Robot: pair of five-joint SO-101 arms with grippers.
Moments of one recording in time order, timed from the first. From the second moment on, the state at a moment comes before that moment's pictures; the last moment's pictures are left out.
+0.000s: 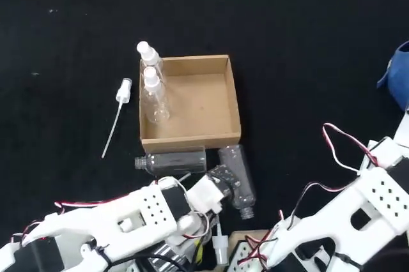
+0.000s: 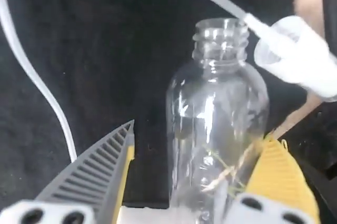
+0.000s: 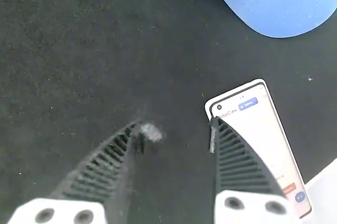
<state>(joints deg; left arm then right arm) 57.8 -32.7 62.8 65.4 7.2 53.5 -42.6 40.3 65.3 28.5</state>
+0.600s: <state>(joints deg) 58.2 -32.7 62.6 65.3 5.6 52.7 -42.6 40.3 65.3 28.5</state>
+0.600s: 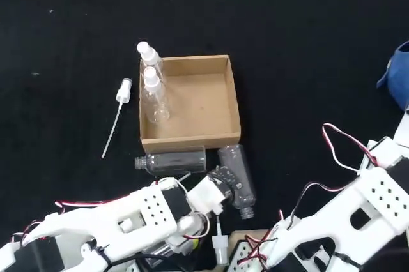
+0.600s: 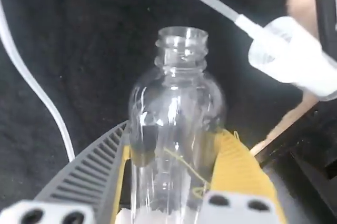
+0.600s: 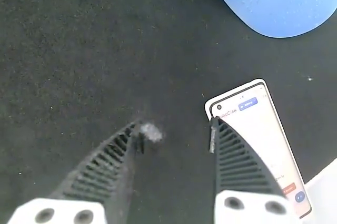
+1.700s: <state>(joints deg) 0.7 -43.3 29.8 99.8 -56.7 33.8 -42.6 33.8 82.4 26.3</state>
